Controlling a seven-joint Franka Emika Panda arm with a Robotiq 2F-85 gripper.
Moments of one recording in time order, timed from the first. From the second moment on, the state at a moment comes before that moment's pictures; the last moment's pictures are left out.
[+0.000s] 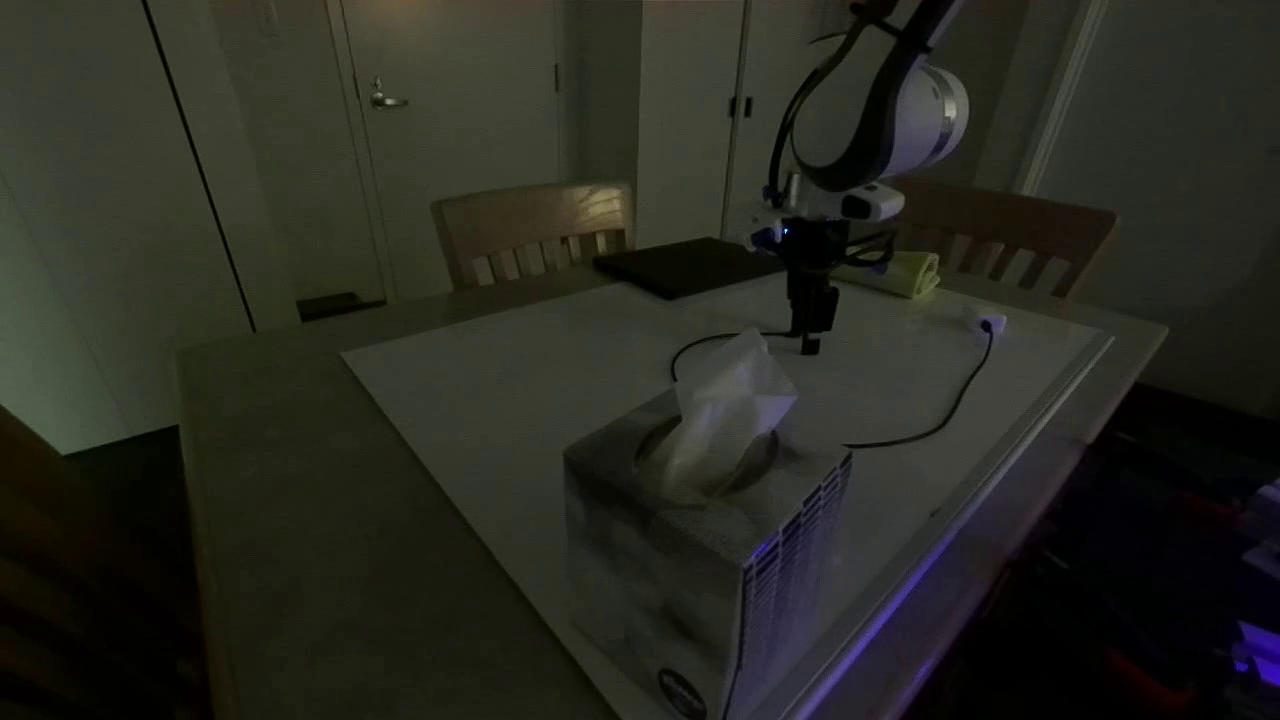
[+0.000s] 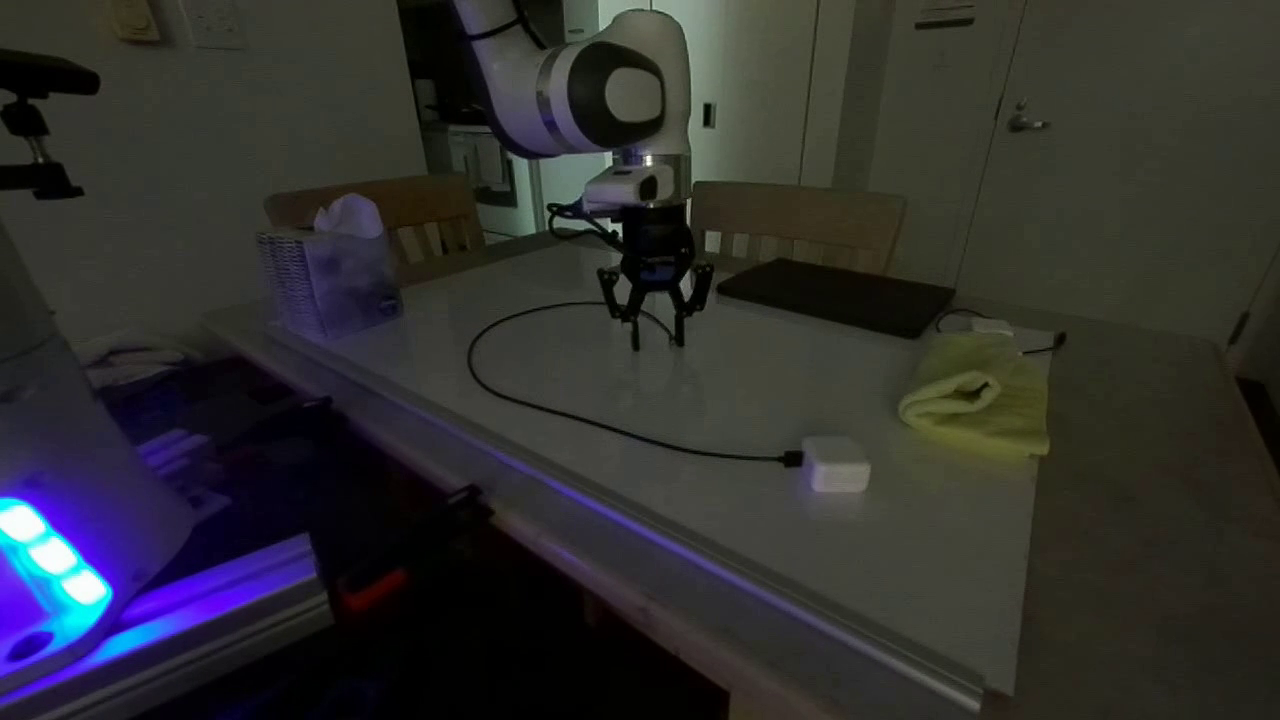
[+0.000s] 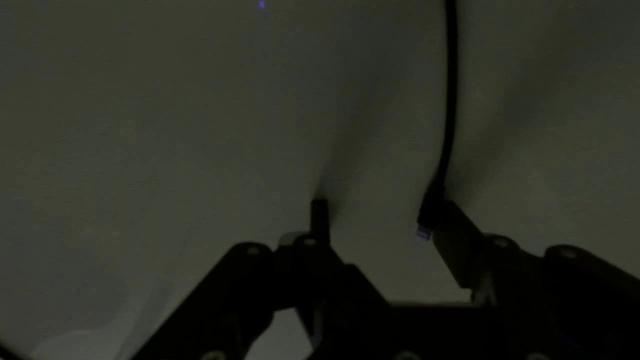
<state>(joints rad) 0.08 0.51 -0.18 -2.22 0.02 2.70 2.16</state>
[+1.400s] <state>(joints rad) 0.08 0.49 -0.13 -2.23 0.19 2.70 2.16</state>
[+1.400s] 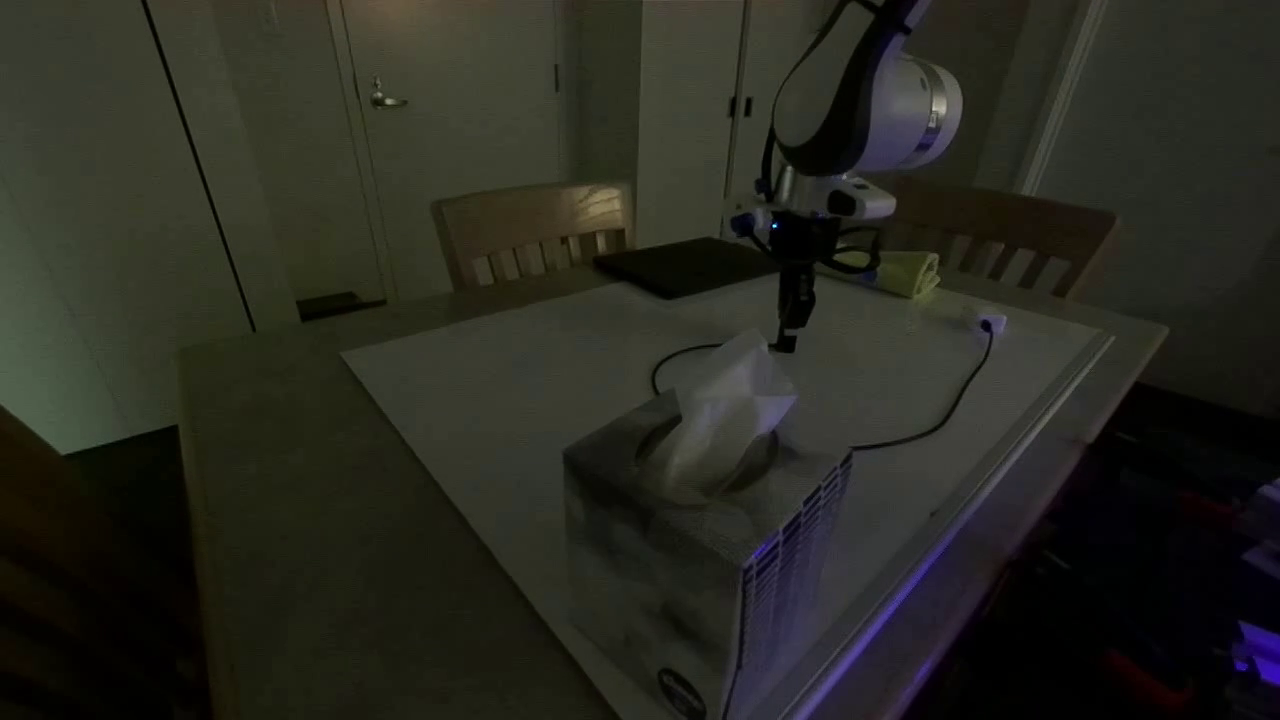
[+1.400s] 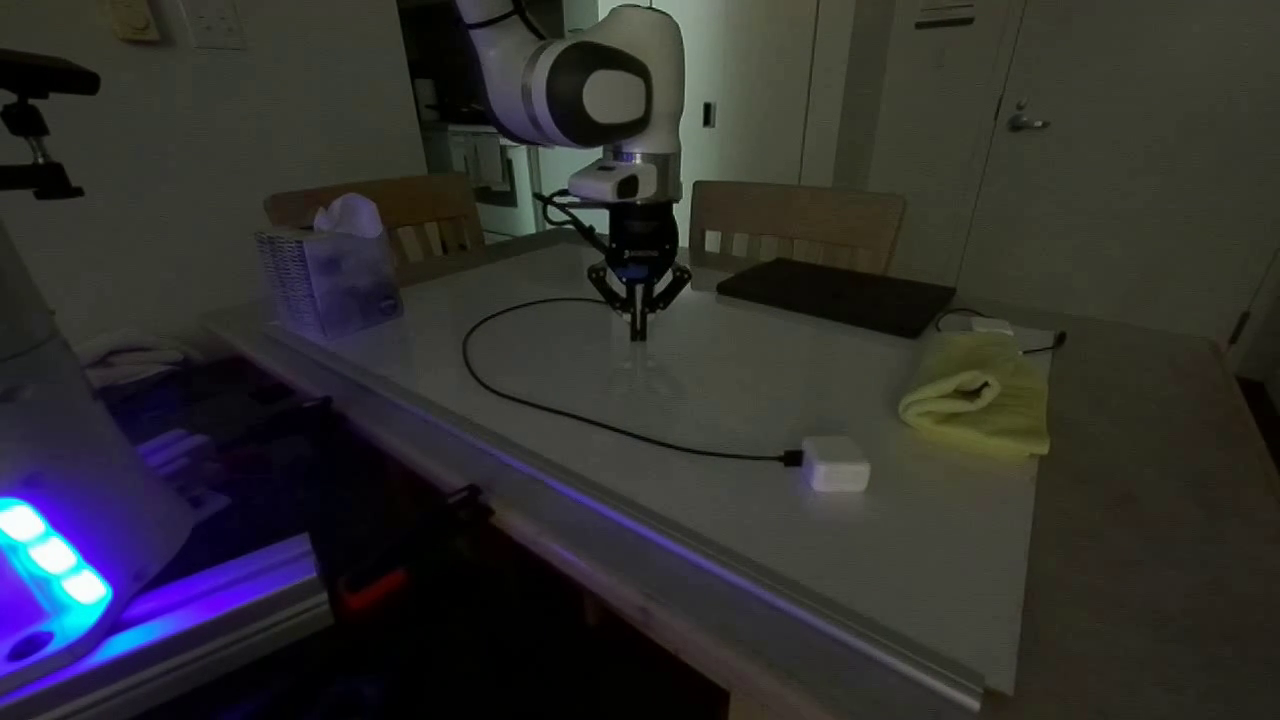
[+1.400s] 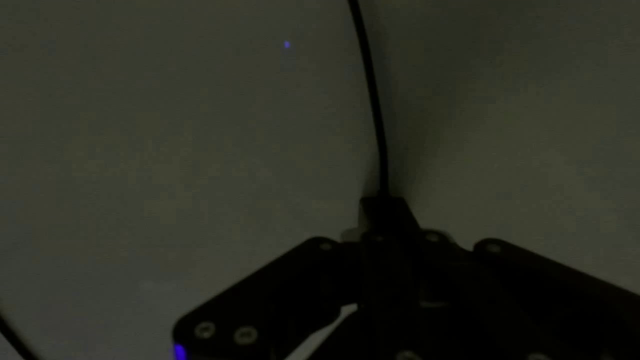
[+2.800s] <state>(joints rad) 0.15 0.50 -0.05 -2.11 0.01 2.22 2.12</state>
